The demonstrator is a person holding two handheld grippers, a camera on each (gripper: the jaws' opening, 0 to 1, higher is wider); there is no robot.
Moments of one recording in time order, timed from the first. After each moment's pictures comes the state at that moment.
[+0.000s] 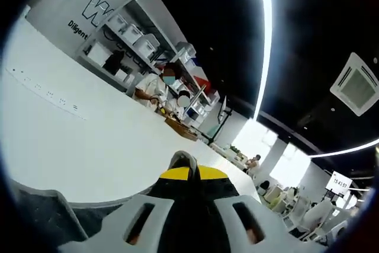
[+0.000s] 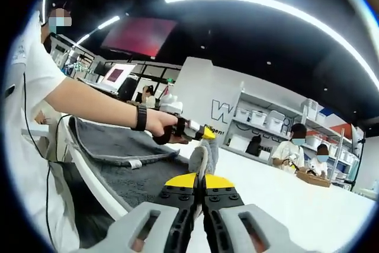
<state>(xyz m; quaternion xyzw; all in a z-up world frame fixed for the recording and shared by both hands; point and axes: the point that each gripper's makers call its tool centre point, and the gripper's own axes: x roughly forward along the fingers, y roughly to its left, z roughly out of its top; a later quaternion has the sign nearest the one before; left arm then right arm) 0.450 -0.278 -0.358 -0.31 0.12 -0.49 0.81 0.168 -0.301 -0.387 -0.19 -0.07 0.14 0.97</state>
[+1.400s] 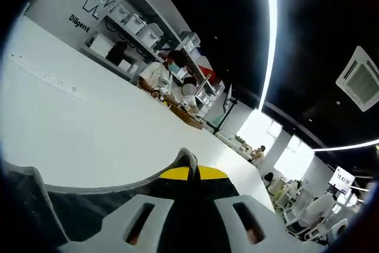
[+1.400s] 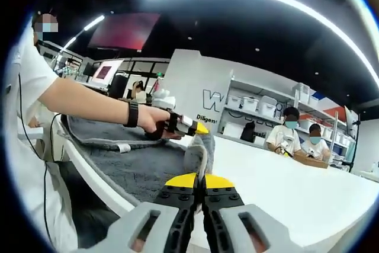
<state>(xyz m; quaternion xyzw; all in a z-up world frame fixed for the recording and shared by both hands) 0.450 -0.301 -0.391 -0.27 0.15 -0.48 0.82 0.170 -0.337 -0.410 -0.15 -0.04 0.10 0.98</state>
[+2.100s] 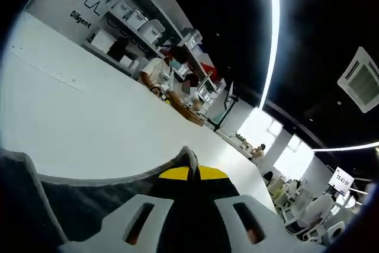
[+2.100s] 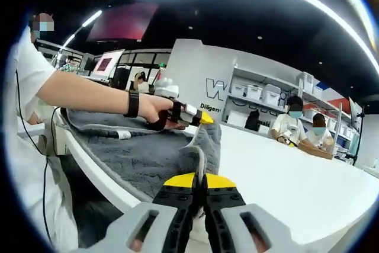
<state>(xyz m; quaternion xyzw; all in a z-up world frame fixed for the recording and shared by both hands) 0.435 -0.324 -0.416 -0.27 0.18 -0.48 0.81 0.179 -0.352 -0.443 -0.13 0.01 0.10 0.99</state>
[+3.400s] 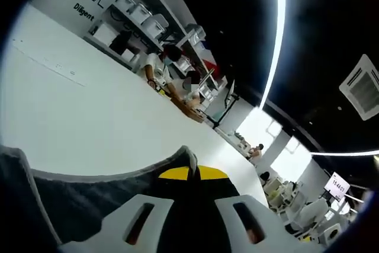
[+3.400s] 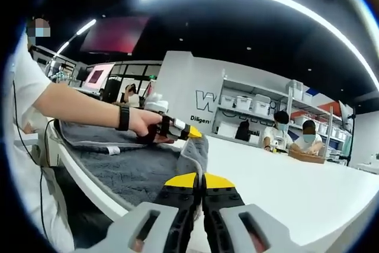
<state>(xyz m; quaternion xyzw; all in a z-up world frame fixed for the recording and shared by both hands) 0.447 -0.332 -0.410 -0.28 0.20 -0.48 0.80 0.175 -0.373 -0.419 -0.12 -0.03 0.07 0.99</state>
